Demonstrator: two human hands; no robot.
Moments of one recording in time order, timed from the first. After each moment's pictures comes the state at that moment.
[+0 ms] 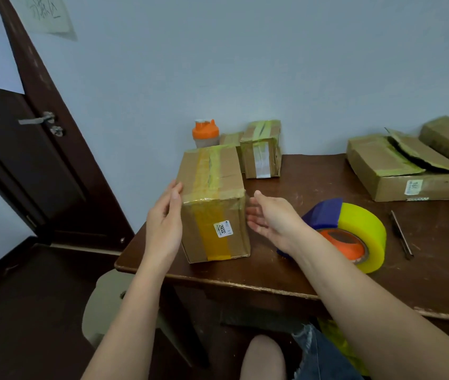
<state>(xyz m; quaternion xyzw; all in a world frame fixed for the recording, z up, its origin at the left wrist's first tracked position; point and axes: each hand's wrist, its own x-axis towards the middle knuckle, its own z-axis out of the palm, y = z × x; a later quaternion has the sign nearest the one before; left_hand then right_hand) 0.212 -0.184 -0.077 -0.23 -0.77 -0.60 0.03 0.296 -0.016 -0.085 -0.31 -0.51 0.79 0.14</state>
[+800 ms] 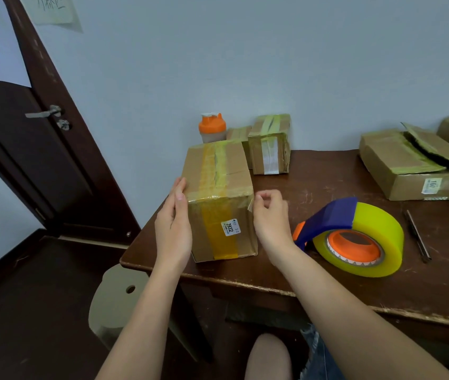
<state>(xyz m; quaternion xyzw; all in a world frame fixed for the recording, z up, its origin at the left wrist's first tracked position) 0.217 -0.179 -0.092 -0.21 -0.75 -0.63 0.05 0.283 -0.040 -0.108 -0.31 -0.69 0.58 0.30</state>
